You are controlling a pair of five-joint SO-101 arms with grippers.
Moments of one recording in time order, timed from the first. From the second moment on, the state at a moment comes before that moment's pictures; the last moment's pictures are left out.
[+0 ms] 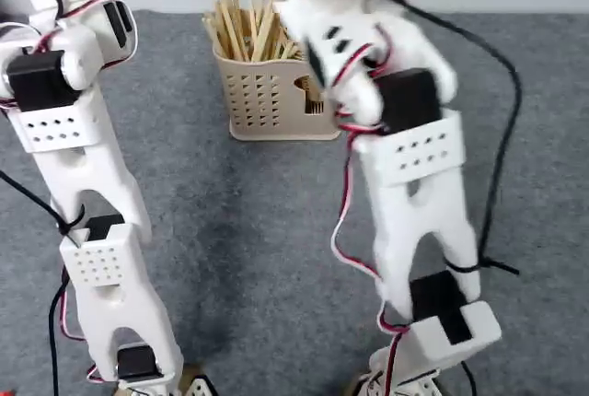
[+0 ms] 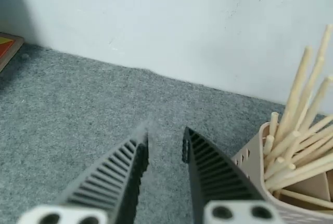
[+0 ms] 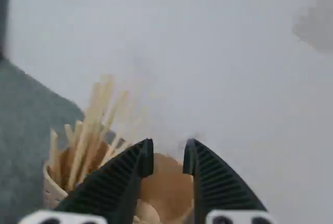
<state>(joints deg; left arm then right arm) -12.7 38.2 -92.6 99.4 16.7 -20.0 4.8 -43.9 60.3 21.1</state>
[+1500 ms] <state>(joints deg) -4.3 -79.4 25.6 71.4 2.7 -4.3 -62.6 11.7 87.3 -5.2</state>
